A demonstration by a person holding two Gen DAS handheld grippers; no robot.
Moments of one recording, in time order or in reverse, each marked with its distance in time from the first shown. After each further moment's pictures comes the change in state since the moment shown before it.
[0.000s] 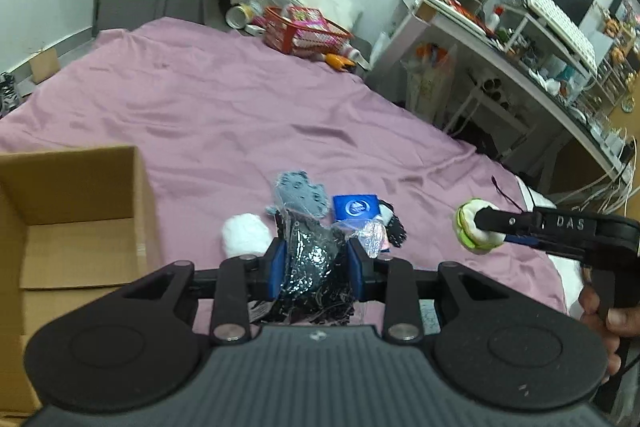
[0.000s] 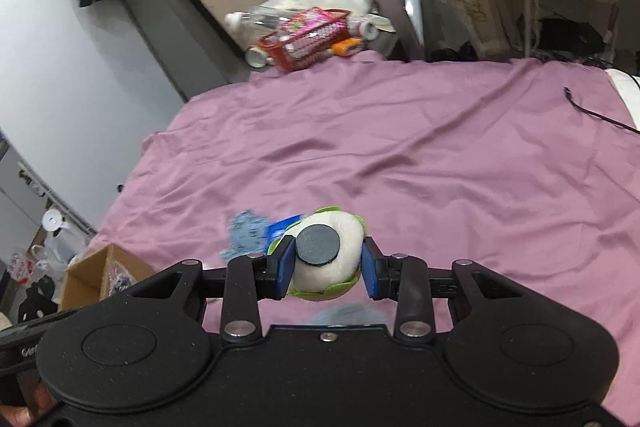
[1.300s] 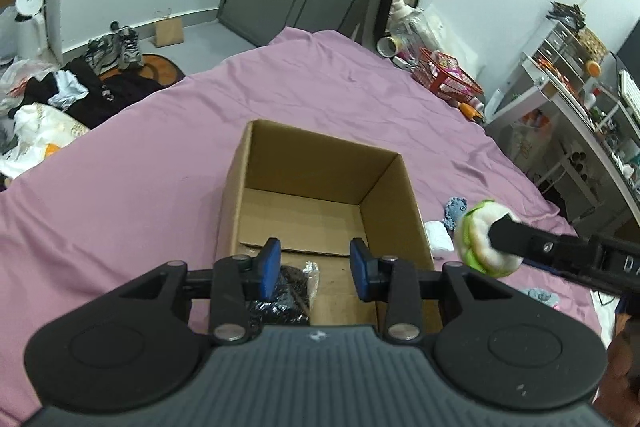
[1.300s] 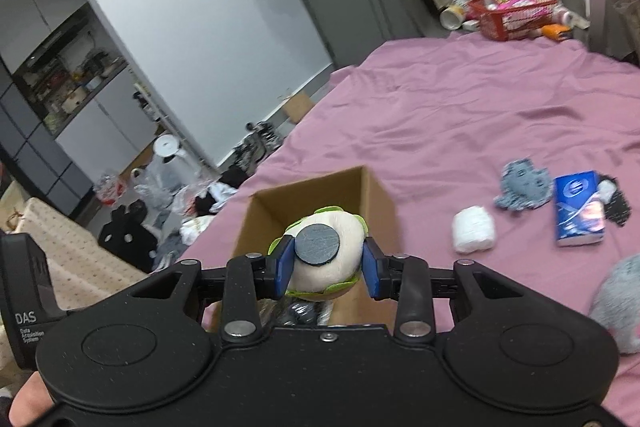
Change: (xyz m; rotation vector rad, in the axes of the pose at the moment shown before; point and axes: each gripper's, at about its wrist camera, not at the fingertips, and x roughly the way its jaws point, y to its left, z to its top) left arm -0.103 0.147 -0.027 -0.250 -0.059 0.201; right arm 0.002 0.209 -0.063 -0.197 0.096 0.314
